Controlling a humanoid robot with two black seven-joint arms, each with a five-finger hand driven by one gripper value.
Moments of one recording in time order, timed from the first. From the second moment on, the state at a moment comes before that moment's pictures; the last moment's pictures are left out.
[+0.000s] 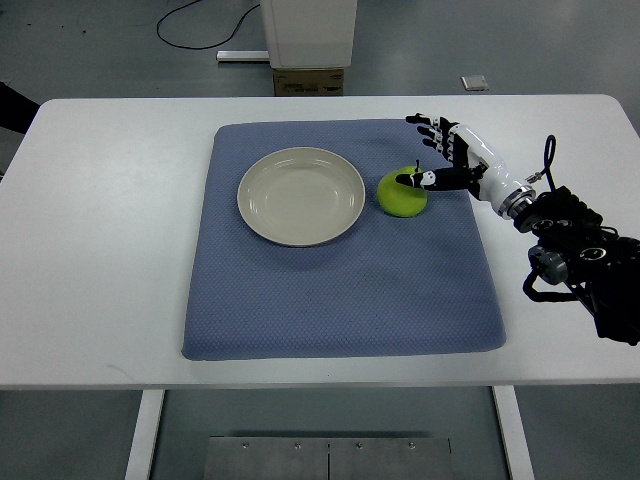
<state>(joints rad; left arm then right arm) -0.02 0.00 -0.11 -0.26 -0.03 0.06 -0.25 0.96 -0.13 0.09 0.41 -0.34 0.16 0.61</state>
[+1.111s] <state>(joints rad) -0.02 0.00 -0.11 -0.26 -0.03 0.06 -0.25 0.96 -0.11 -0.03 0.41 -0.44 0.04 0.61</state>
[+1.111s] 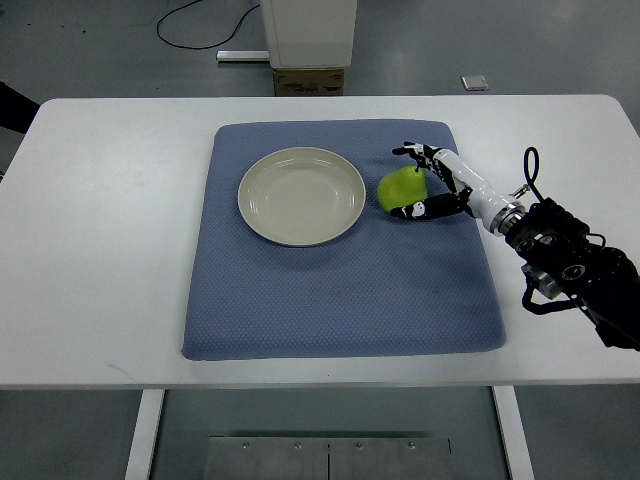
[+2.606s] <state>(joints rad) -0.02 0.00 -0.11 -0.26 -0.03 0.06 -0.25 1.03 -0.07 -0.07 0.41 -0.43 0.01 0.61</state>
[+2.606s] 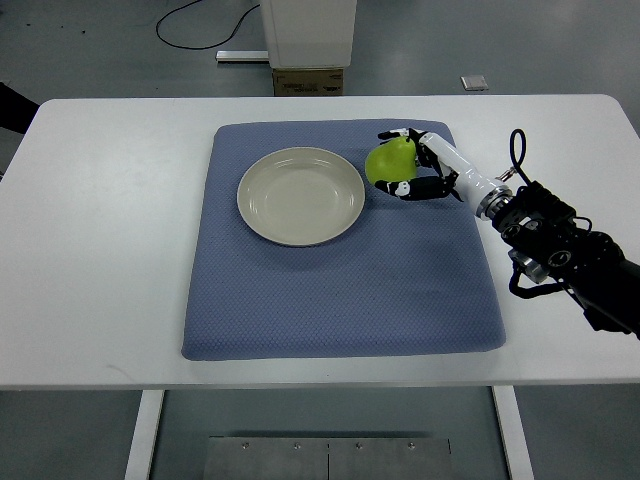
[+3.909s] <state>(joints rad) -0.02 0.00 -0.11 -0.26 -0.03 0.06 -0.25 1.18 0.00 -0.02 0.55 -0.42 0.00 0.61</state>
